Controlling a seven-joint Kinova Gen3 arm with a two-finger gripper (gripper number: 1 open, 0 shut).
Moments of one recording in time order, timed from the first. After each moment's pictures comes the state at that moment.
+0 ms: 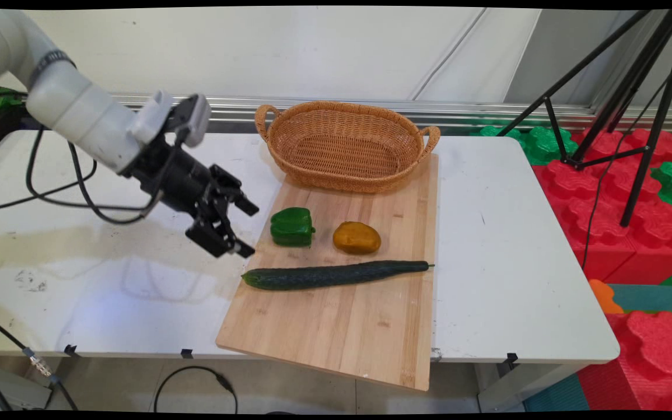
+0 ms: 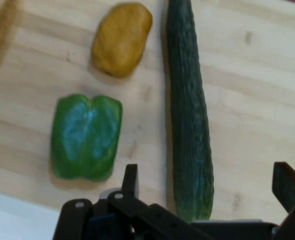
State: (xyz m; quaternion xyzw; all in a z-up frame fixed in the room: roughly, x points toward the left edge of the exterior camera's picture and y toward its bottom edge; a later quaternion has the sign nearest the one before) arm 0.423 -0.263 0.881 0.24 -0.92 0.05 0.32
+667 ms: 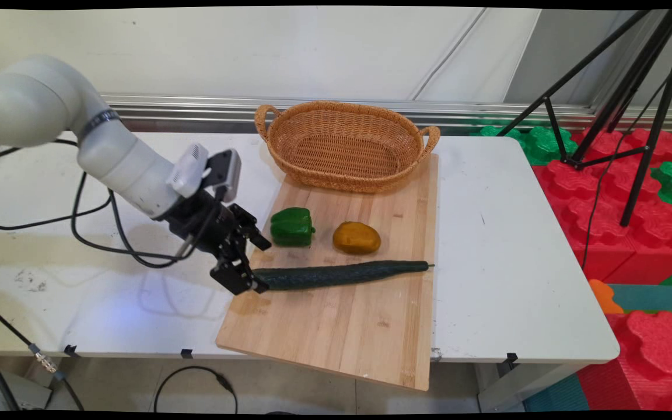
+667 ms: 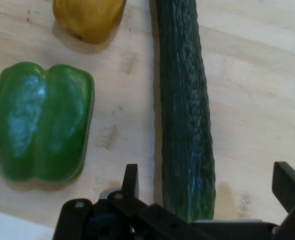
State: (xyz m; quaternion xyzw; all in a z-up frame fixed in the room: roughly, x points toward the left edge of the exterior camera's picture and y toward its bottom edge) arm 0.388 -0.260 0.821 0.24 -0.93 0.04 0.28
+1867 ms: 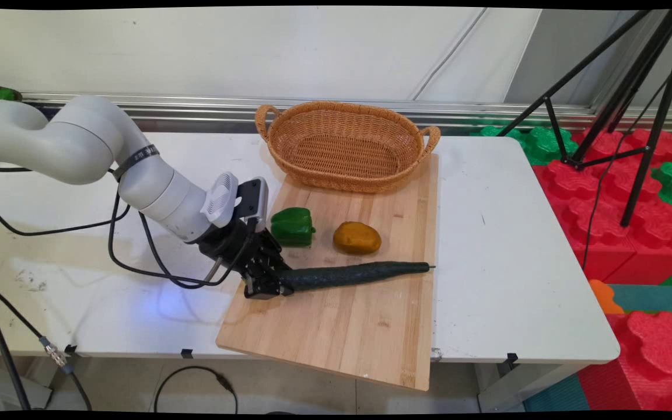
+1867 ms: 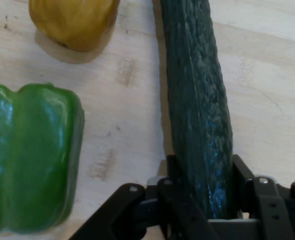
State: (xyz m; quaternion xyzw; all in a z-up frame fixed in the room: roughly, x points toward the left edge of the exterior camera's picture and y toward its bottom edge) arm 0.355 -0.266 0.780 0.22 -0.93 0.06 0.28
